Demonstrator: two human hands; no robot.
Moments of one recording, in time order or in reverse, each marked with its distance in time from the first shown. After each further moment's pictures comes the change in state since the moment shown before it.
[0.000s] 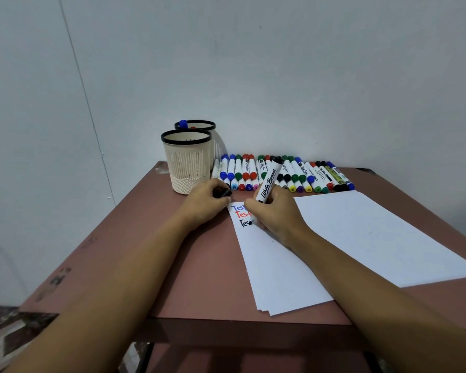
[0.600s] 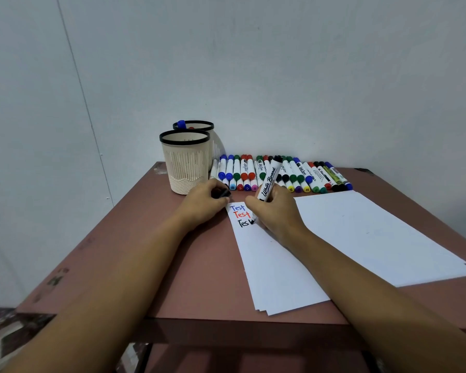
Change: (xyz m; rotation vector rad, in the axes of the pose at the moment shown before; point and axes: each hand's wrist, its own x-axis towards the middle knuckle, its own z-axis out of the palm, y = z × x) left_hand 0.000 0.001 -0.001 0.011 -0.019 -0.012; right_hand -0.004 -0.006 0.000 -0.011 0.084 -0.021
